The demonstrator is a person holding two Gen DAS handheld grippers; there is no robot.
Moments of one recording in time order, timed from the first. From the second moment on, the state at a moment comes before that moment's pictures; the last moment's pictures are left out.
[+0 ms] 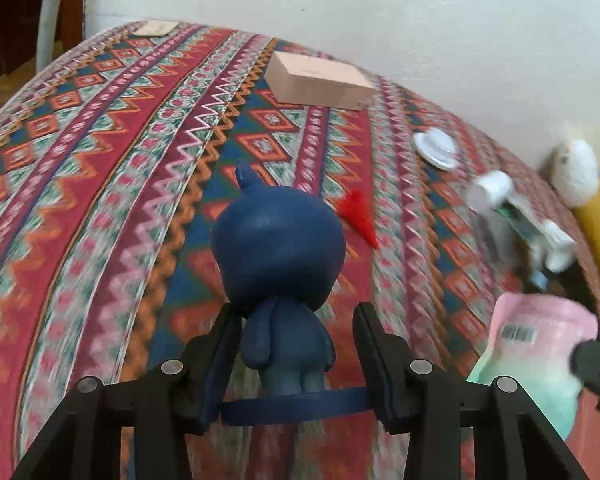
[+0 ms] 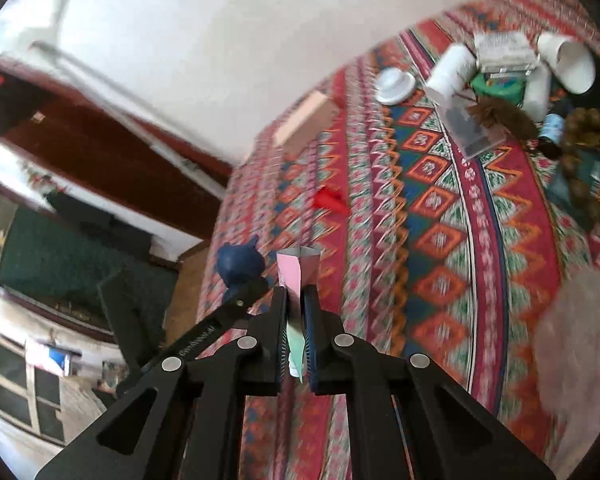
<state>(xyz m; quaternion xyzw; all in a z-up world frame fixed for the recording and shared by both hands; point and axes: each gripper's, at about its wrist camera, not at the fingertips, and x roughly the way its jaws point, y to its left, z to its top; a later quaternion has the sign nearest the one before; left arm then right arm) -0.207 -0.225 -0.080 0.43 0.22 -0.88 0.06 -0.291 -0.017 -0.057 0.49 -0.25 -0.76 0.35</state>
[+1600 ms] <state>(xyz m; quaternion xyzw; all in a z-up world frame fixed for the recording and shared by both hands) -0.149 0.148 0.081 0.32 0.03 -0.92 -0.23 -0.096 0.399 0.065 0.25 -0.31 -0.92 0.02</state>
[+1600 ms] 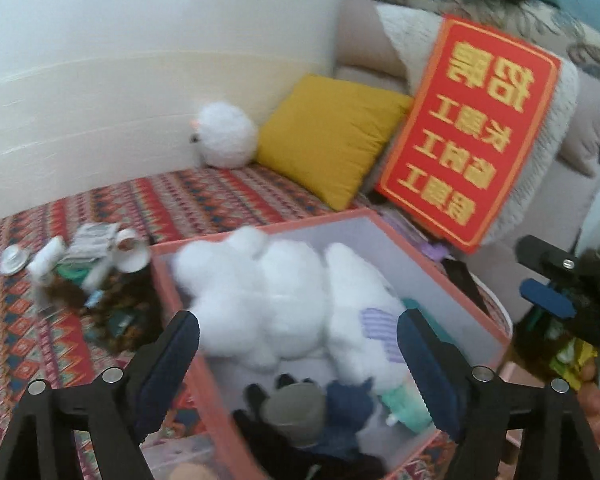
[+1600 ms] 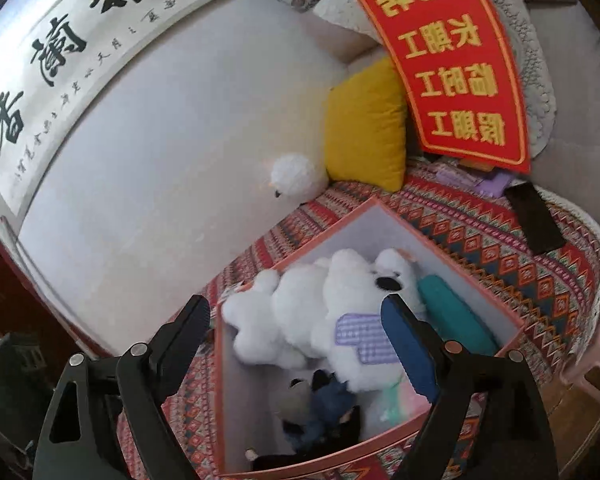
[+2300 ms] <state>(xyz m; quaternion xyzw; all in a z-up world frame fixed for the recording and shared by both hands) -0.164 -0.146 -0.029 0.38 0.12 -0.92 0.04 -0.238 0.084 -0.002 0.41 -0.09 -0.89 0.18</state>
